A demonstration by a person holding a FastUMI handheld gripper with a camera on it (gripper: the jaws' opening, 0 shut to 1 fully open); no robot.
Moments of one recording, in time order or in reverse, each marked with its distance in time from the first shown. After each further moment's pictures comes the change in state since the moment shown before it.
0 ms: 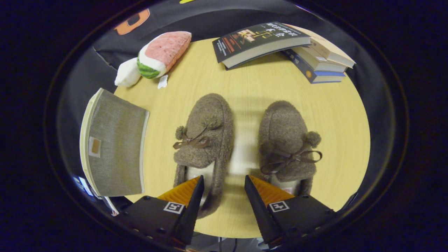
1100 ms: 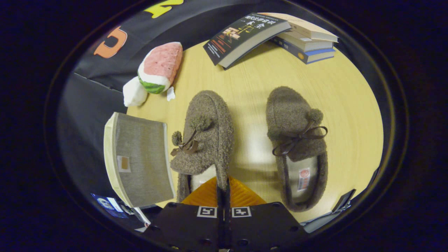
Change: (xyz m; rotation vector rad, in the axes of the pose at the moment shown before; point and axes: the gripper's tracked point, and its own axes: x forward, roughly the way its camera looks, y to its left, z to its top) arm -0.042 0.029 -0.003 0.213 0.008 0.198
